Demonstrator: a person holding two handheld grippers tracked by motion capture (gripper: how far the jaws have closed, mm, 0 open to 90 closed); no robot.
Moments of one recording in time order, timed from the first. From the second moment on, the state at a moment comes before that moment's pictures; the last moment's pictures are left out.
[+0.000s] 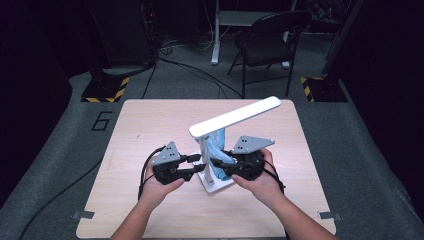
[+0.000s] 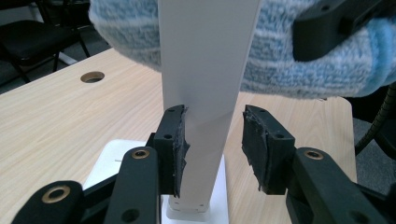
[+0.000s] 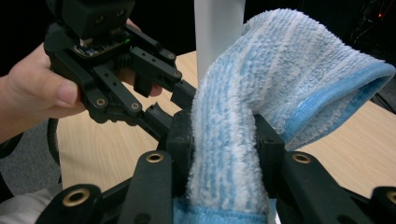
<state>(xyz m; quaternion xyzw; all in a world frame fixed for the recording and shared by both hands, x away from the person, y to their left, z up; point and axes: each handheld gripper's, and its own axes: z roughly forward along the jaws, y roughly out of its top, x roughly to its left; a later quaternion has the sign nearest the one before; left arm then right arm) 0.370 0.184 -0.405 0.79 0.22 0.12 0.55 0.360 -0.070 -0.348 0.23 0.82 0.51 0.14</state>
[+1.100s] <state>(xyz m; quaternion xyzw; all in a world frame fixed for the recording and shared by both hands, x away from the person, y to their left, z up) 0.371 0.176 -0.409 0.79 0.25 0.14 0.55 0.356 -0.075 -0.318 0.22 0.77 0.57 0.17</state>
